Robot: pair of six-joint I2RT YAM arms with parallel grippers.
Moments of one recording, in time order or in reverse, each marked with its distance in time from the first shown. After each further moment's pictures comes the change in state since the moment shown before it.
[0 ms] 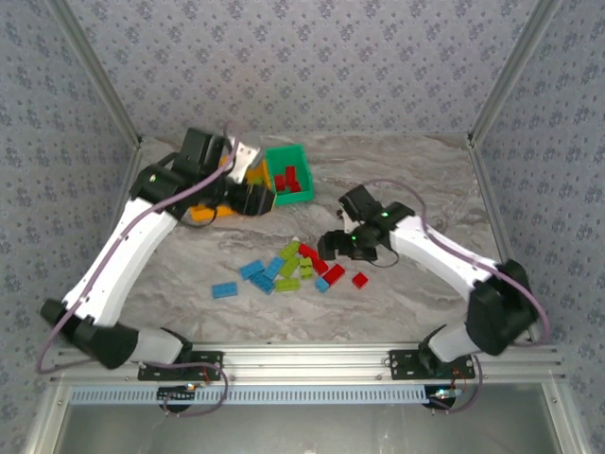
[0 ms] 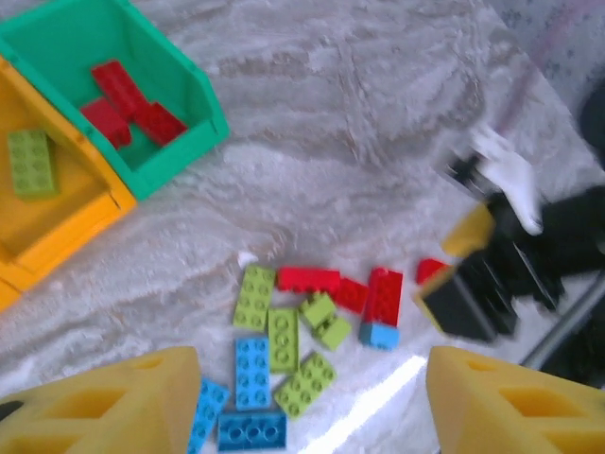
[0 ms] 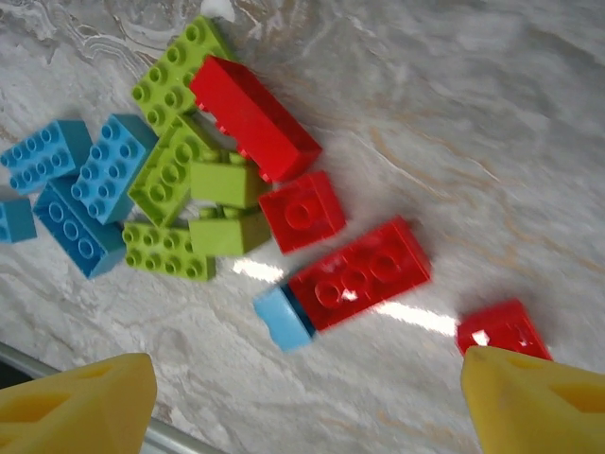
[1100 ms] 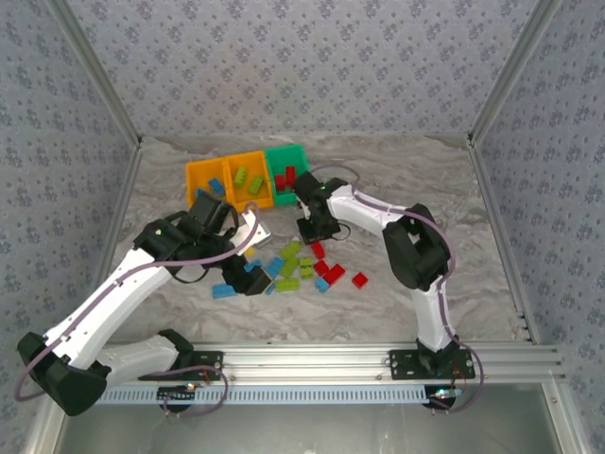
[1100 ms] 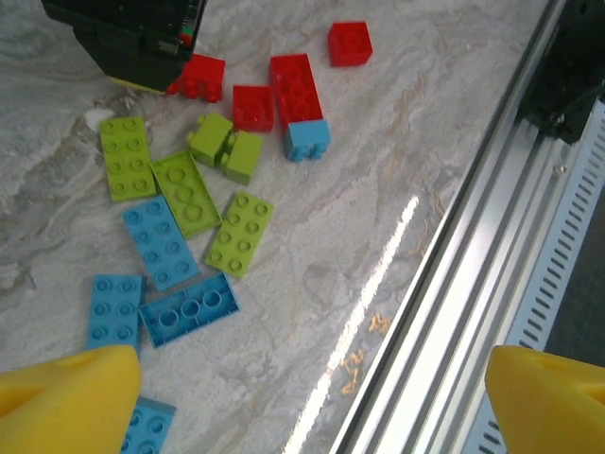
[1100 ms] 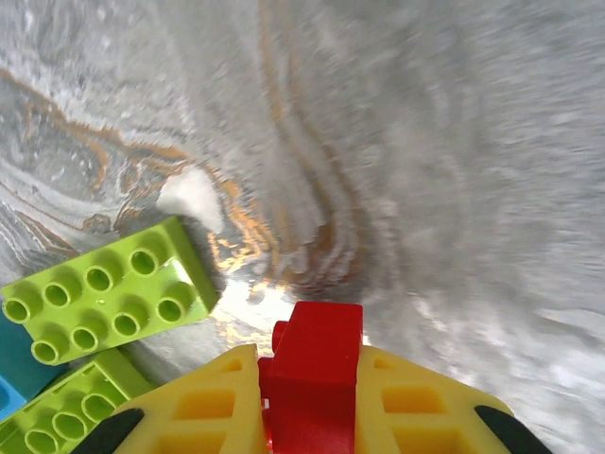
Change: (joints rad) left arm -0.133 -0.254 -0.436 0.003 0.094 0.299; right arm 0.033 0.547 0.461 -0.068 0.176 -0.198
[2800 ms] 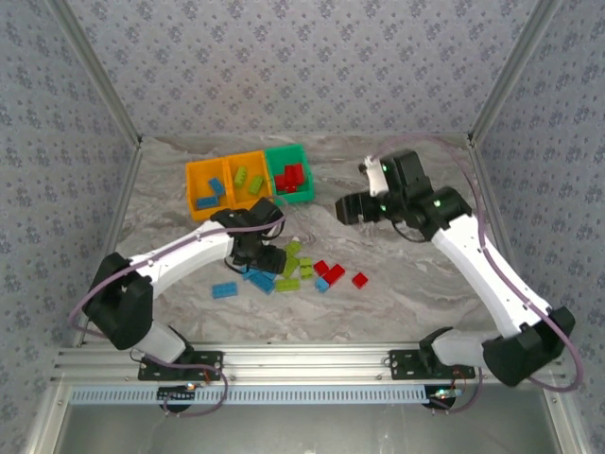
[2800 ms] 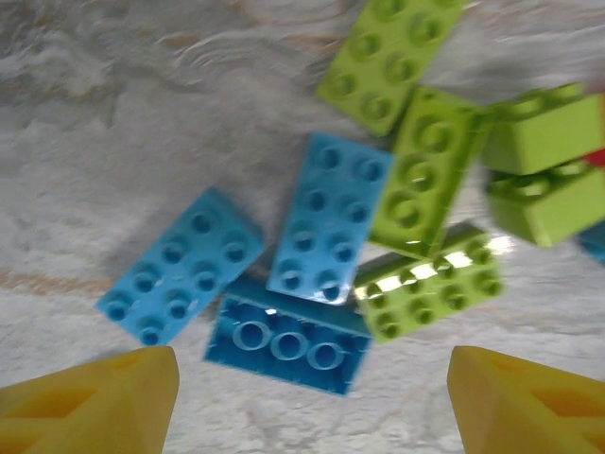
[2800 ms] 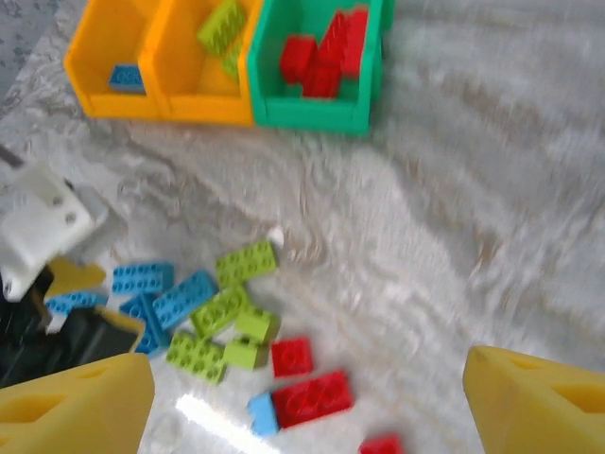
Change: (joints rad) left arm -0.076 0.439 -0.045 0.156 -0.438 -0.689; right arm -0.182 -0.812 -0.301 0.023 -0.129 -0.083
